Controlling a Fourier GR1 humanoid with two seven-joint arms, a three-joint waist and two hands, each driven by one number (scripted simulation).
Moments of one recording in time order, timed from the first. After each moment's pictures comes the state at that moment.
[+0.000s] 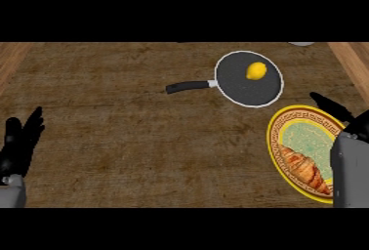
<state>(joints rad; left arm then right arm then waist) -0.09 0.34 0.22 -1.30 -0.12 0.03 0.22 -0.52 -0.15 -0.73 -0.95 0.44 -0.64 -0.12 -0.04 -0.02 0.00</state>
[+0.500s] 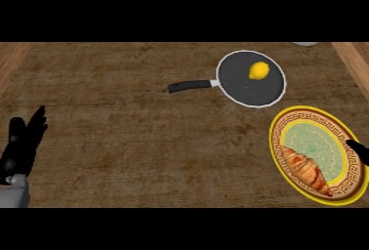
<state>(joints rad) -0.09 0.32 0.21 -1.33 -0.13 0.04 0.24 -0.06 -0.08 -0.67 -1.57 0.37 -0.36 0.08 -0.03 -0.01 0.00</state>
